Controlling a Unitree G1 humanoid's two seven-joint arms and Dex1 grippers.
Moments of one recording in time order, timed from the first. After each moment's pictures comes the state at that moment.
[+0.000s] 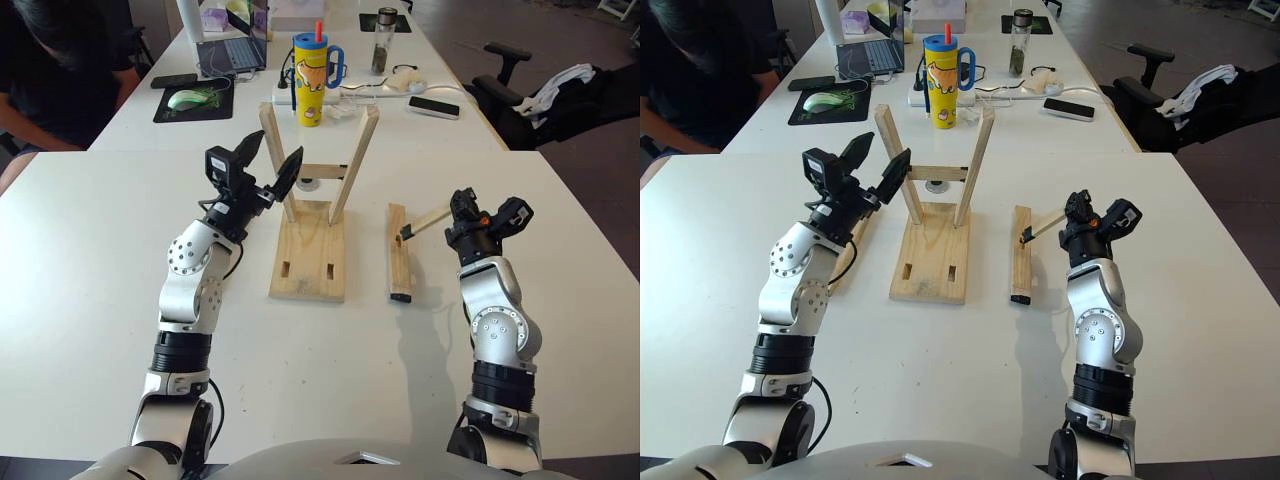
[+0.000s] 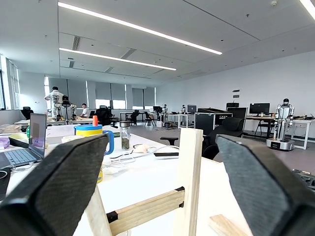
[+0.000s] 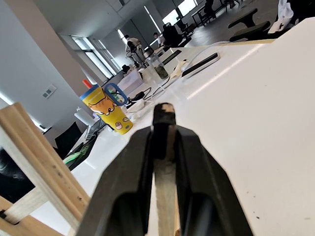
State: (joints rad) left arm -0.39 0.14 0.02 -0.02 -0.35 0.04 -0.46; right arm -0.21 -0.04 -0.31 -0.13 0.69 0.31 -0.12
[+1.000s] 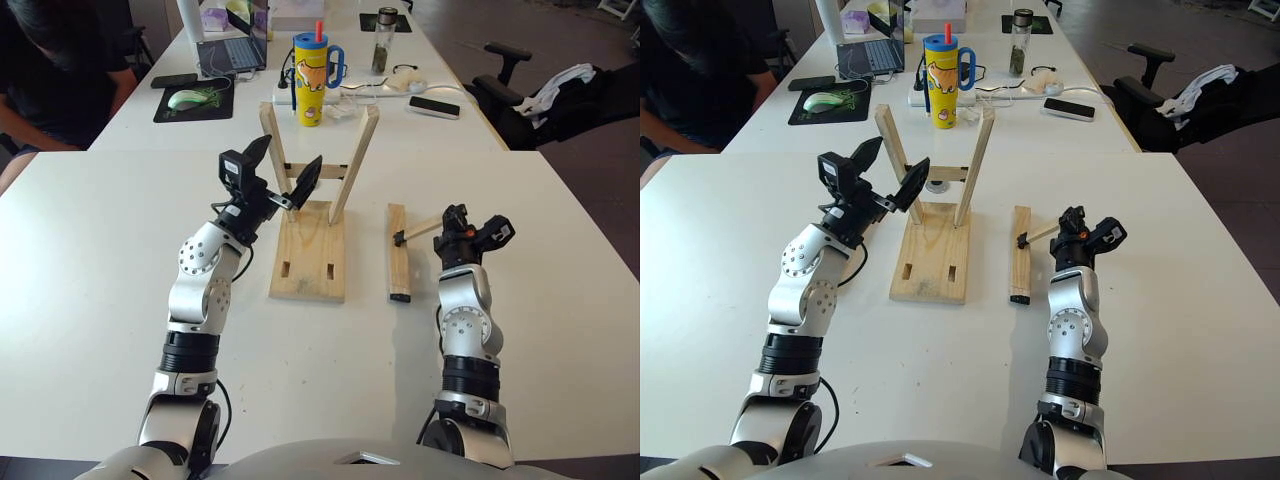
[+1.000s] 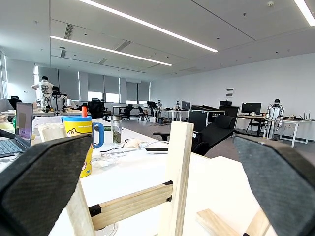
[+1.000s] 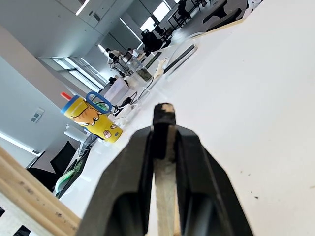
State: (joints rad) left arm -0.39 0.12 0.01 -0.01 -0.35 0.08 -0.48; right arm -0.26 0.06 -0.36 0.05 0.66 0.18 -0.11
